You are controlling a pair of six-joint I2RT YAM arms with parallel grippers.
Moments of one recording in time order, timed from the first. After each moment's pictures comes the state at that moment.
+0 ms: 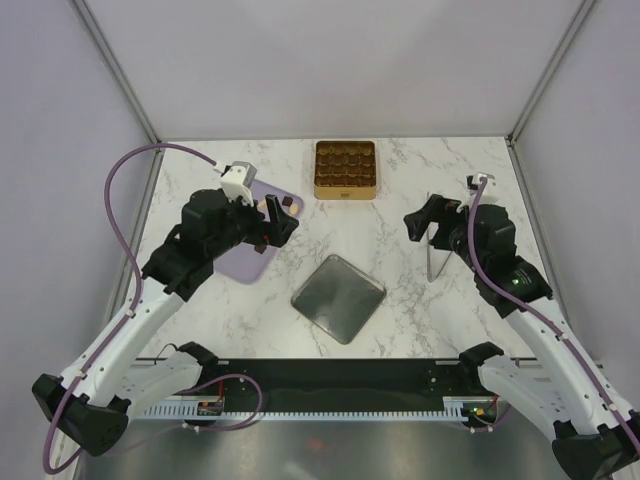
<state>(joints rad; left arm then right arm) -0.52 0.96 1.01 -0.40 0.08 -0.32 0.38 0.82 0.86 -0.40 0.09 0.50</state>
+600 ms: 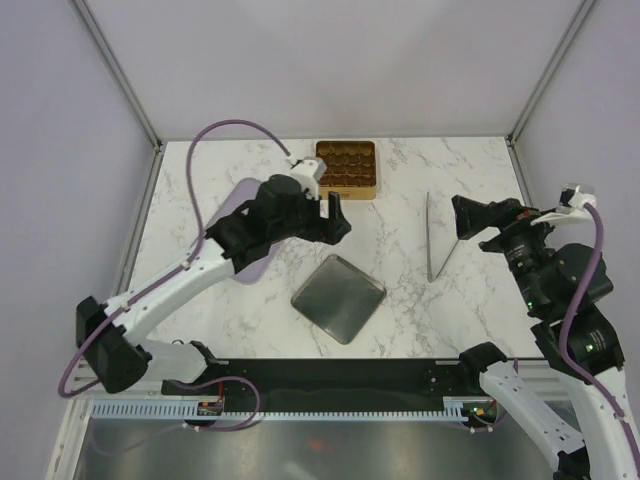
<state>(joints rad) -0.74 1.24 1.17 -0.38 0.02 -0.42 0.38 0.58 1.08 -0.49 0.19 0.51</state>
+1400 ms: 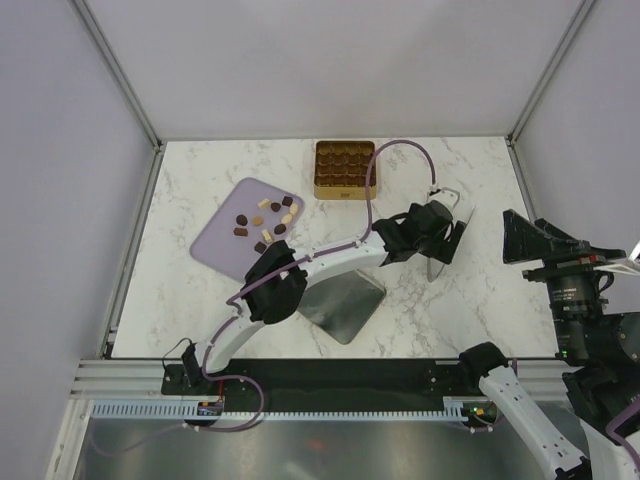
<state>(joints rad) -1.09 2.32 2.04 -0.34 -0.21 -0.43 0.38 0.38 1.15 -0.50 0.33 0.55</state>
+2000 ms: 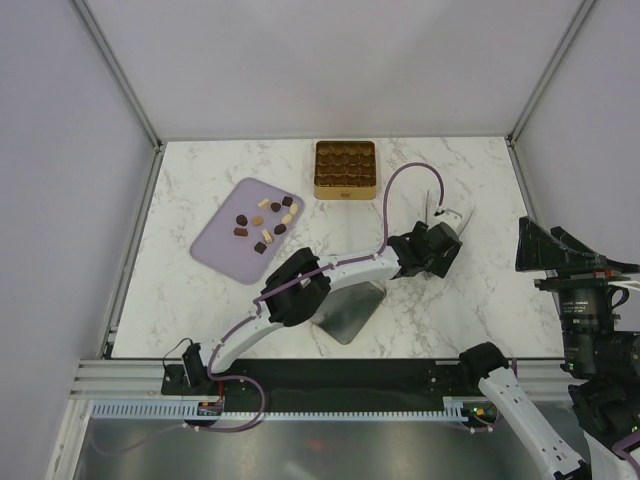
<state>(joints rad) -1.13 2.54 2.14 -0.33 -0.32 -0.39 0.38 0.31 1.15 -0.51 0.39 0.52</state>
